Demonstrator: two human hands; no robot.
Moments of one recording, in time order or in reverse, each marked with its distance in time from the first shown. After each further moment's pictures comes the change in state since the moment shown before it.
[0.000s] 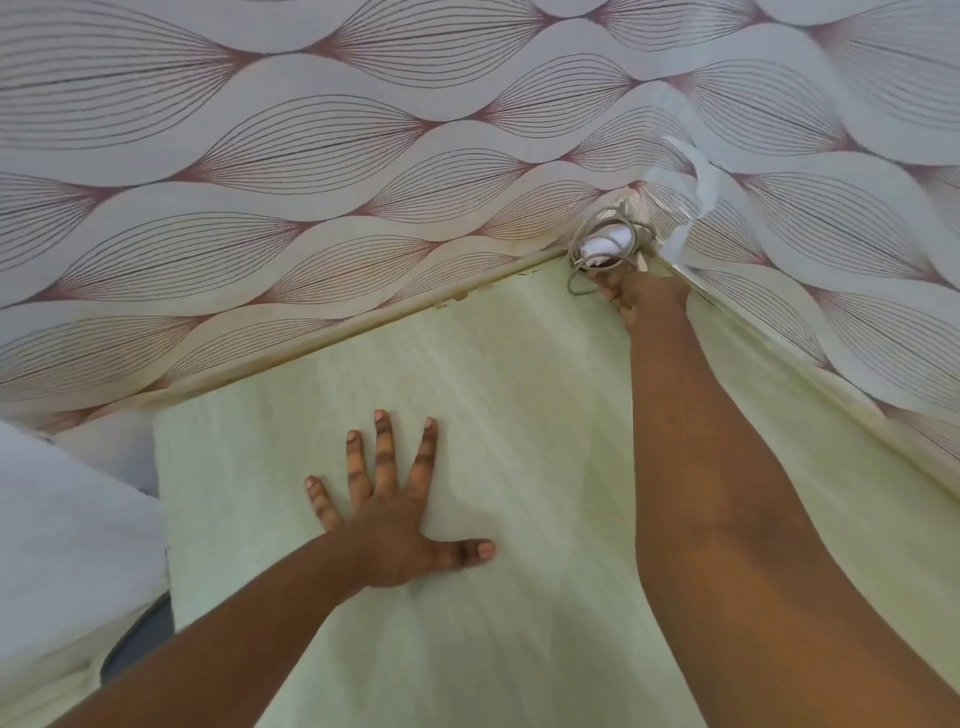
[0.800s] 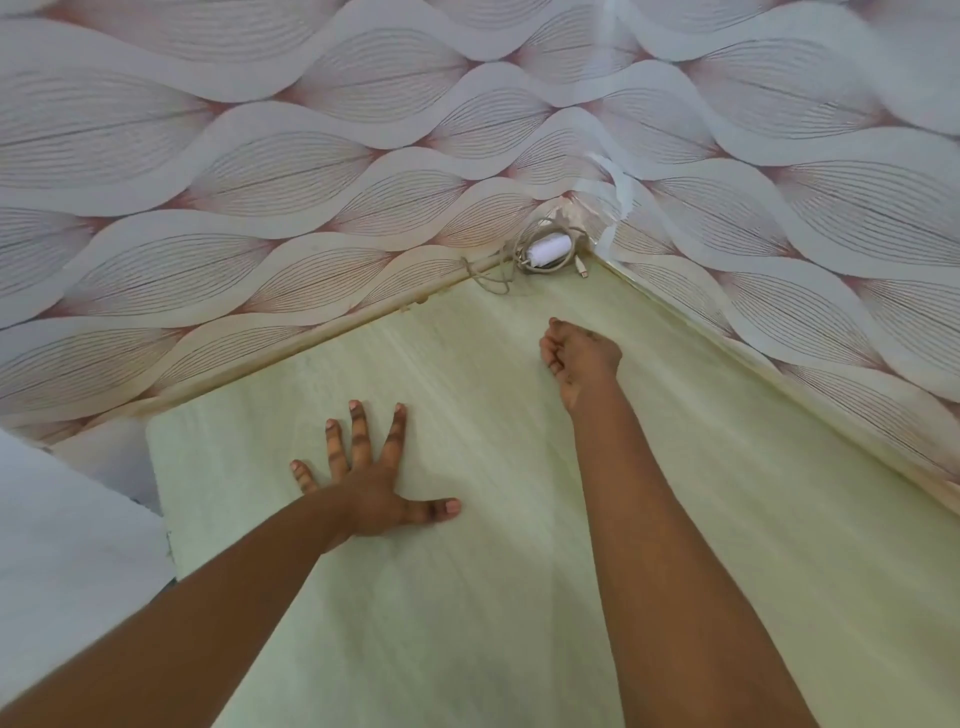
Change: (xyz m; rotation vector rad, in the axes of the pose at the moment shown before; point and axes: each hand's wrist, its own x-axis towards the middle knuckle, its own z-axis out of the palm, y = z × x) left_hand -0.004 -0.001 0.000 -0.050 0.037 0.017; right_hand -0.091 0.039 -0.036 0.397 -0.035 0.092
